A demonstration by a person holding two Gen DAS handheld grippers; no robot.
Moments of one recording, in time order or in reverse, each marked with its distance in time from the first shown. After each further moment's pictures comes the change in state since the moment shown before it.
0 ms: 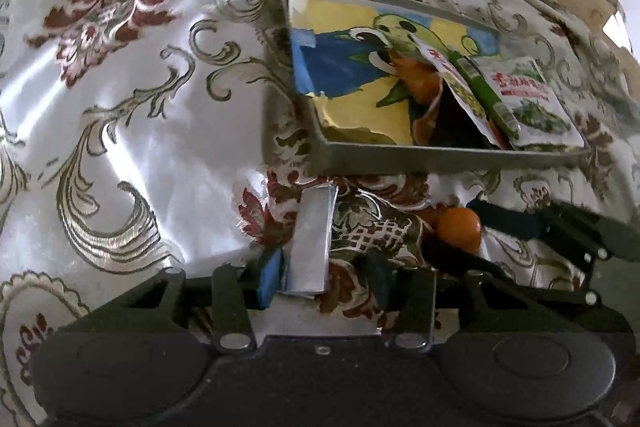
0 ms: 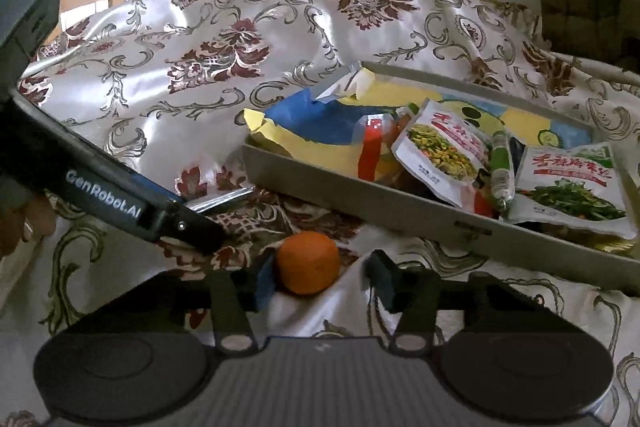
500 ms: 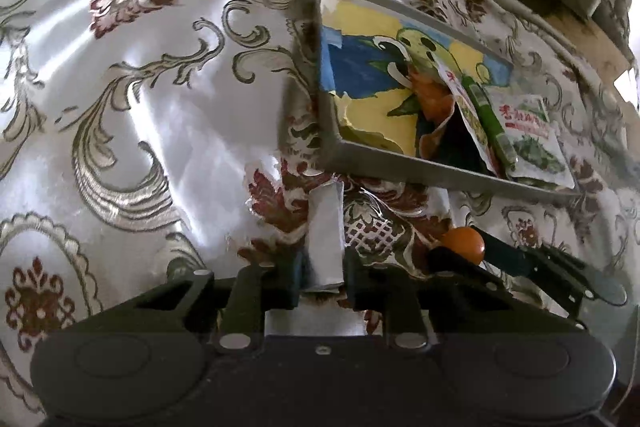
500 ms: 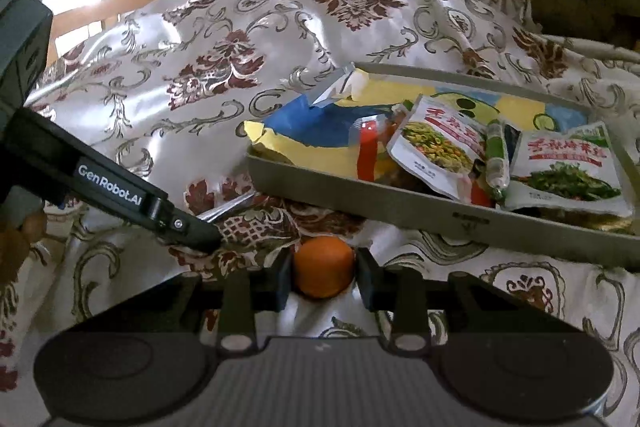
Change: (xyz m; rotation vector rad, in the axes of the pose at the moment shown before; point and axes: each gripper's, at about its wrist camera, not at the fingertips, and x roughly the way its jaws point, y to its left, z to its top) left arm -0.012 0.011 -0.005 -0.169 0.002 -0.046; right arm -0.014 -0.008 0.002 0.106 -0.004 0.023
